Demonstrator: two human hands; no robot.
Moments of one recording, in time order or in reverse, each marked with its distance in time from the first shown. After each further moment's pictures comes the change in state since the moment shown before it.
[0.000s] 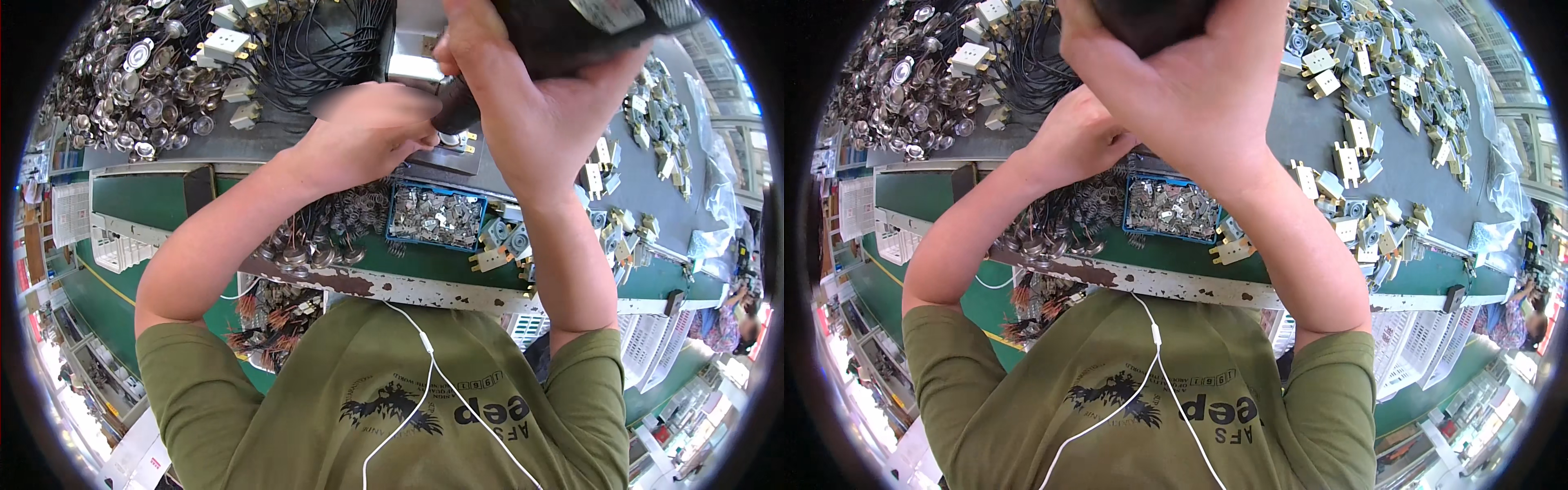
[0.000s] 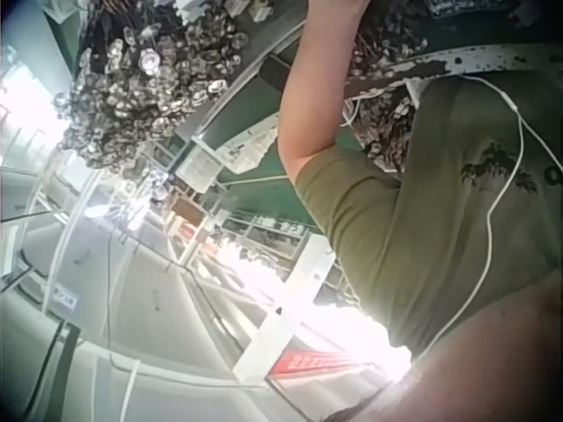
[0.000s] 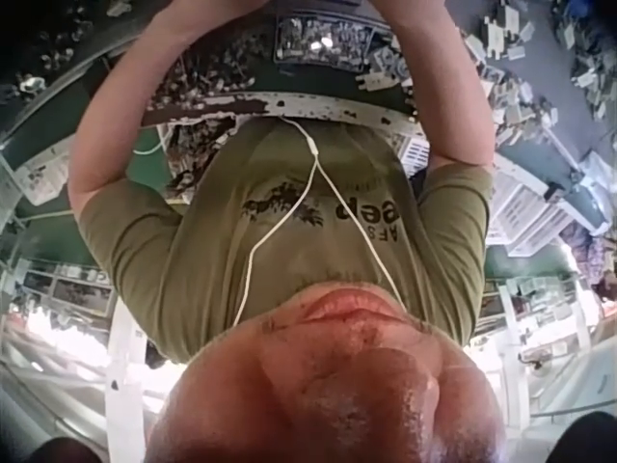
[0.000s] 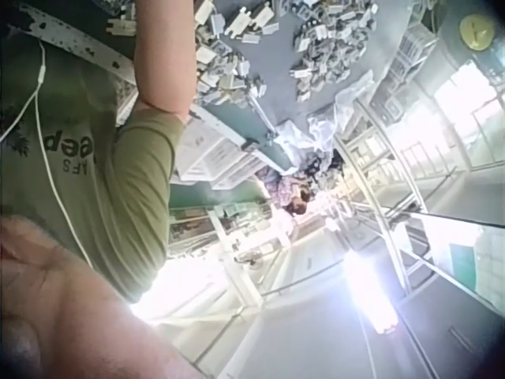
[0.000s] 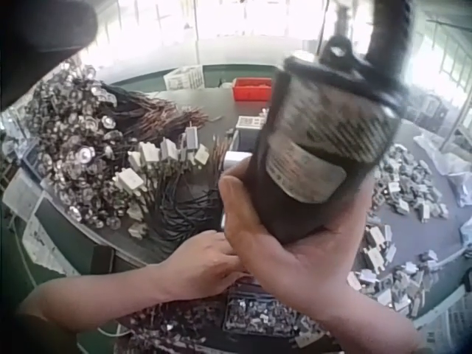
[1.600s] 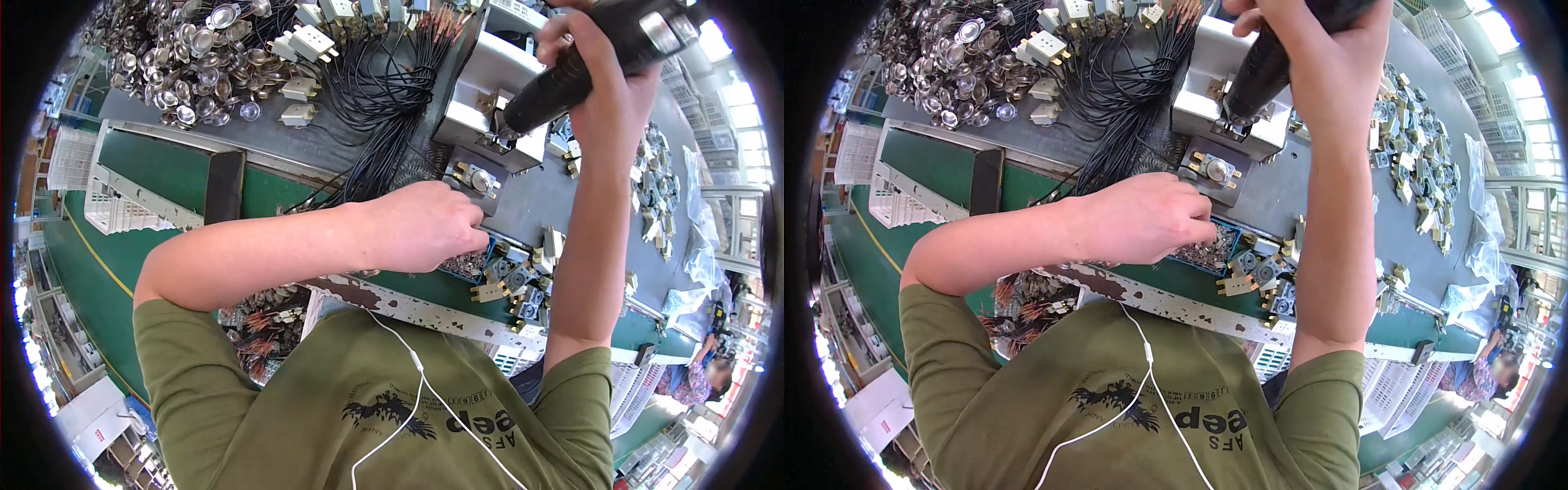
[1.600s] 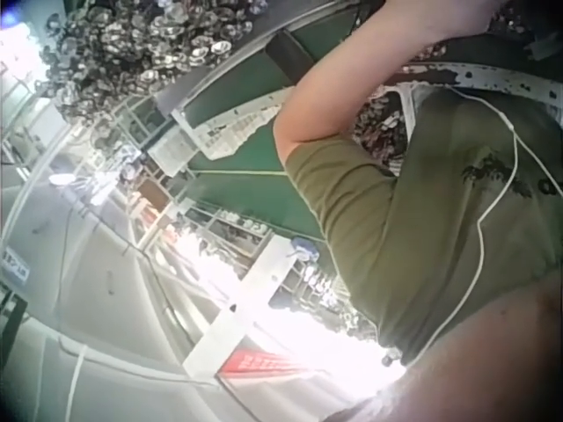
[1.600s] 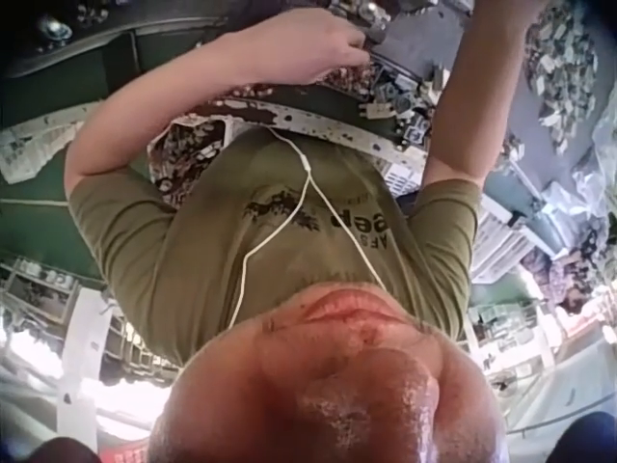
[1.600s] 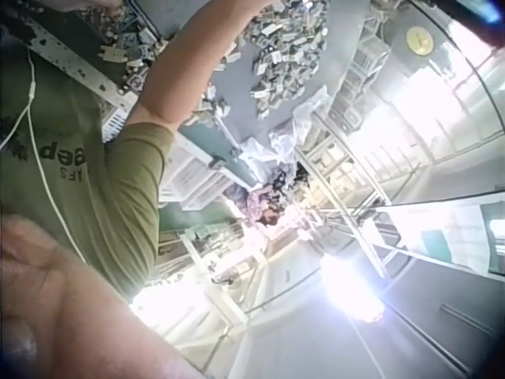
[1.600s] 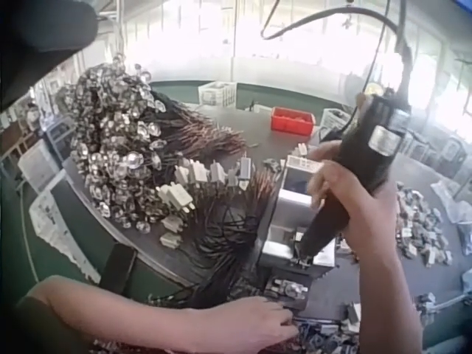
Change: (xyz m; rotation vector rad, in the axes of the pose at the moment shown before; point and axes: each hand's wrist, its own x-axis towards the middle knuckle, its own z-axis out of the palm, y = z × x) left_hand -0.008 0.057 -0.003 -0.088 -0.327 0.063; right_hand 0.083 -0.011 -0.018 -0.054 -0.278 0.055
